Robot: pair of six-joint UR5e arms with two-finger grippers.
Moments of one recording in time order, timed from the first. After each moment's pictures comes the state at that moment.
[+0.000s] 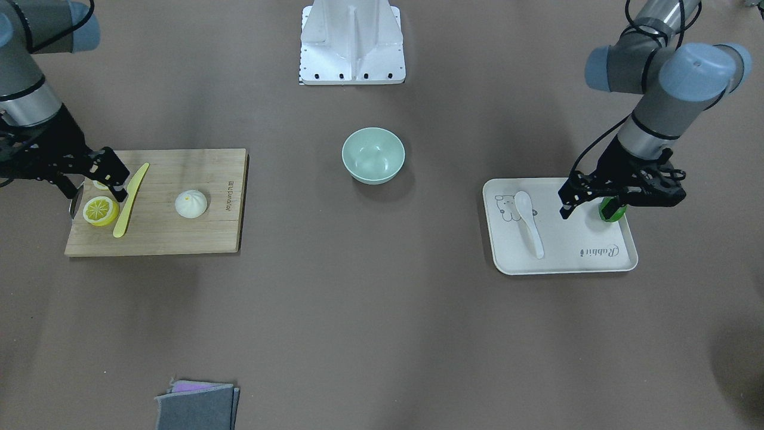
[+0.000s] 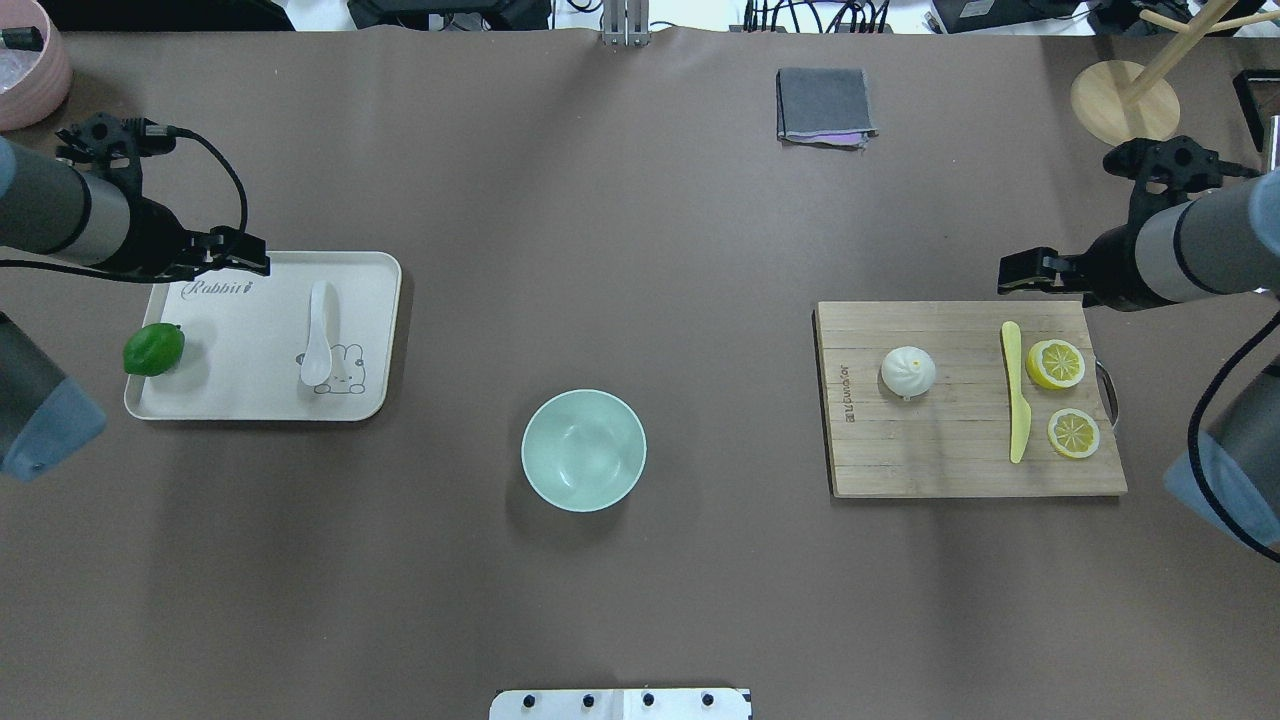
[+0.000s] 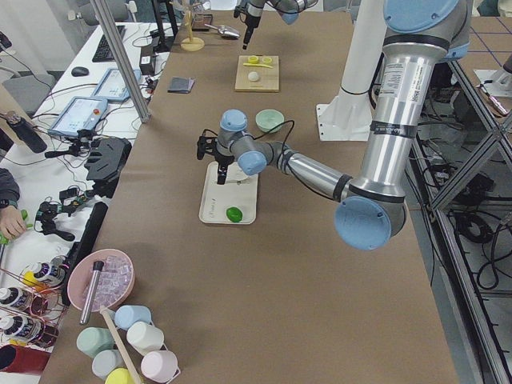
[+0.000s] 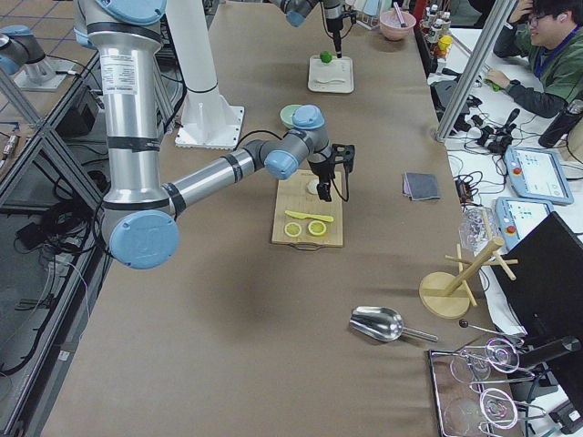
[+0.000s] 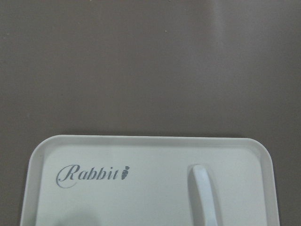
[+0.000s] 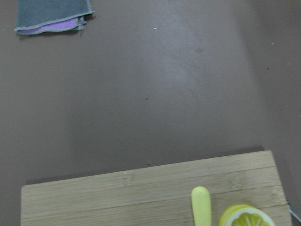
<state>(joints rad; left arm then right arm) -0.90 -1.77 -1.71 -2.08 -1.99 -1.02 0.86 -1.51 1.96 -1.23 1.90 1.13</state>
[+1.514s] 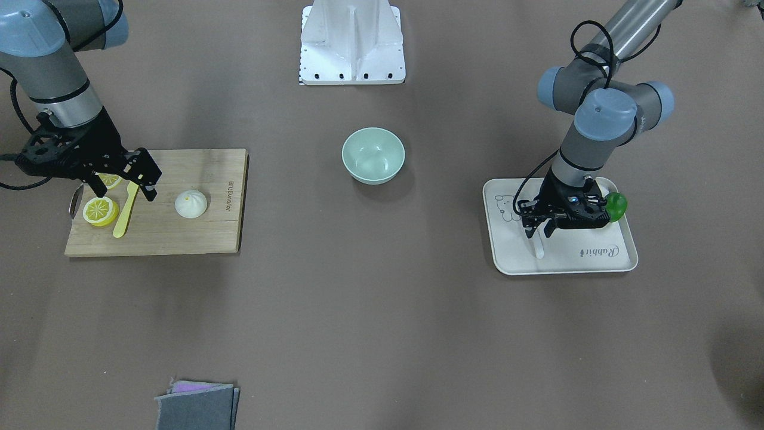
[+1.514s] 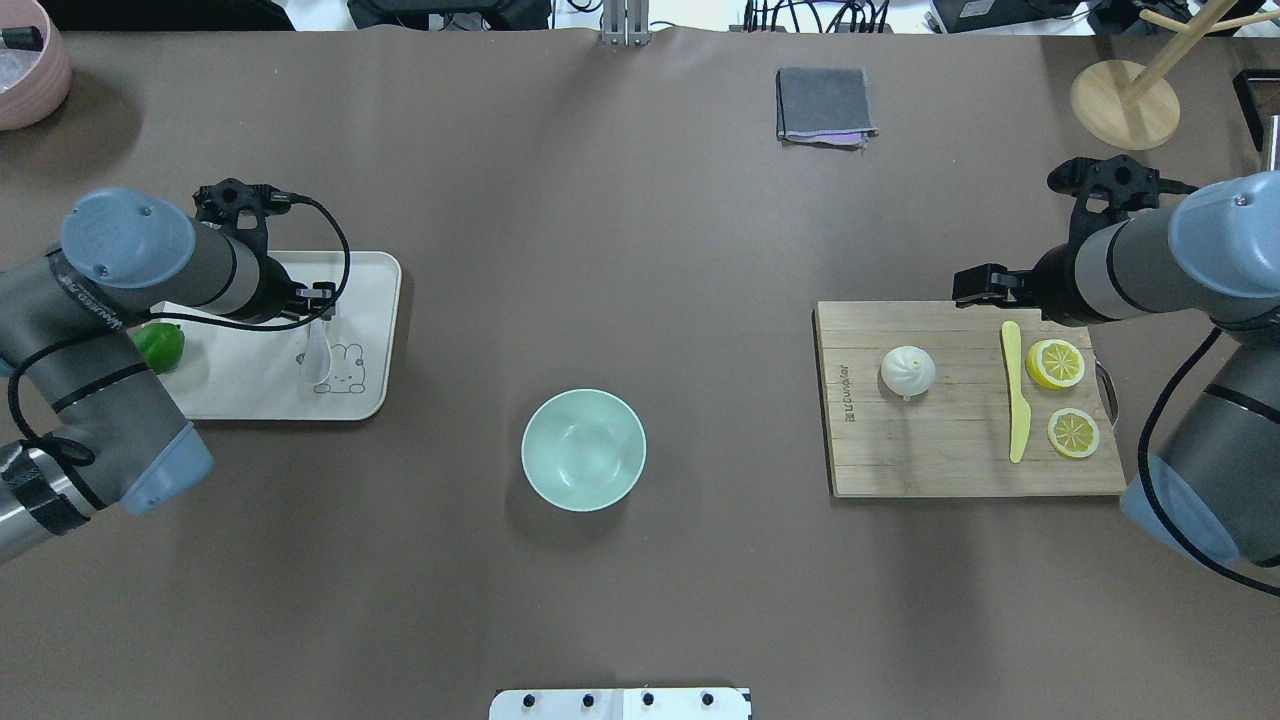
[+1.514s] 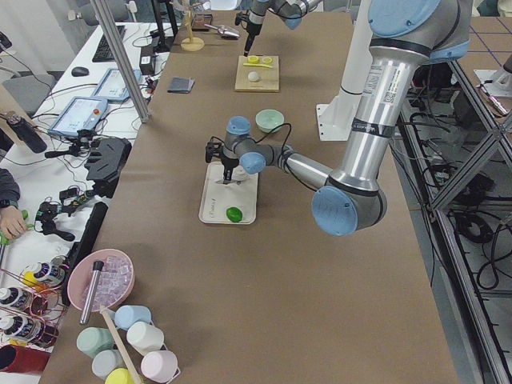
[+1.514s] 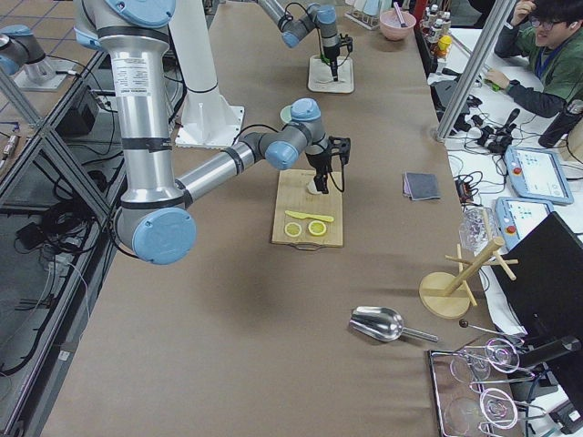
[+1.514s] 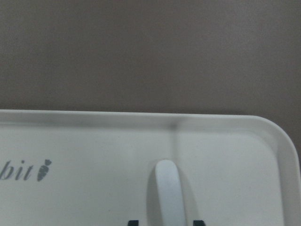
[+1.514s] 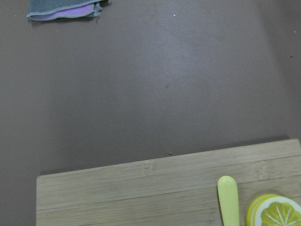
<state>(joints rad) -0.76 -1.86 -1.57 -2.08 -1.87 -1.07 0.80 -1.49 1.97 -1.26 1.85 1.16</state>
